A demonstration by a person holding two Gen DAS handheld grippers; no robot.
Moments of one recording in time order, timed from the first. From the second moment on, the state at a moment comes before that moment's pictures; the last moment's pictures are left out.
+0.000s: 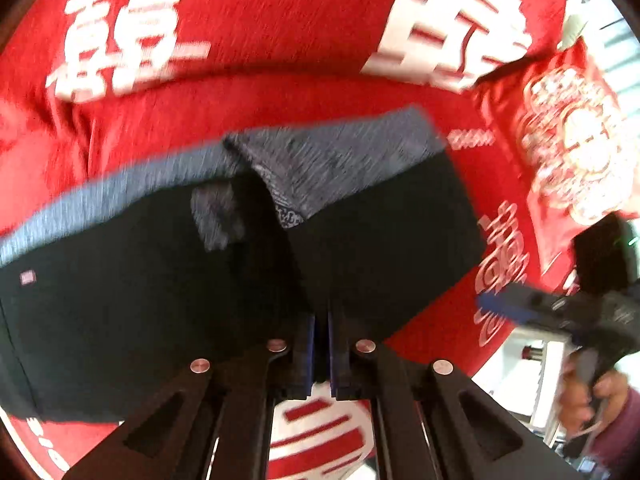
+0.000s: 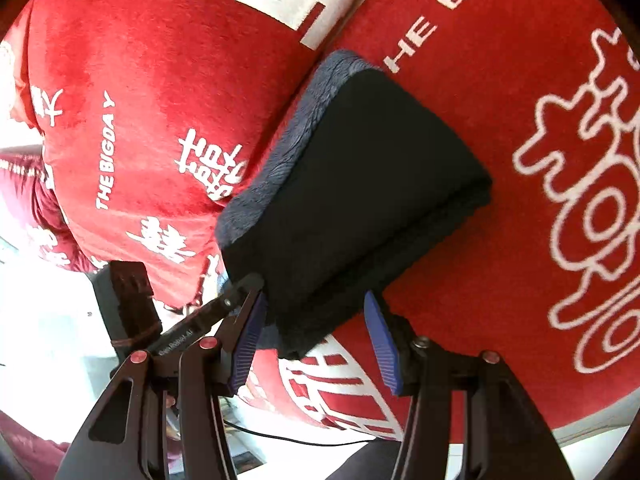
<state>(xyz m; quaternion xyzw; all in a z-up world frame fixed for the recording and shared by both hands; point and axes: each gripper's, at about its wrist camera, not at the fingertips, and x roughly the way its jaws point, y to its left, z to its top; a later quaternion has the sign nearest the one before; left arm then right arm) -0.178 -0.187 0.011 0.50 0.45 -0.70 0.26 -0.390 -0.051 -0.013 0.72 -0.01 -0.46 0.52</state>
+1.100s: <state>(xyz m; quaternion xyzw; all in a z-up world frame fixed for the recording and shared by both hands) -0.173 -0.185 -0.020 0.48 0.47 -0.67 0.30 -0.488 -0.204 -0.061 0.69 0.15 -0.45 0.55</state>
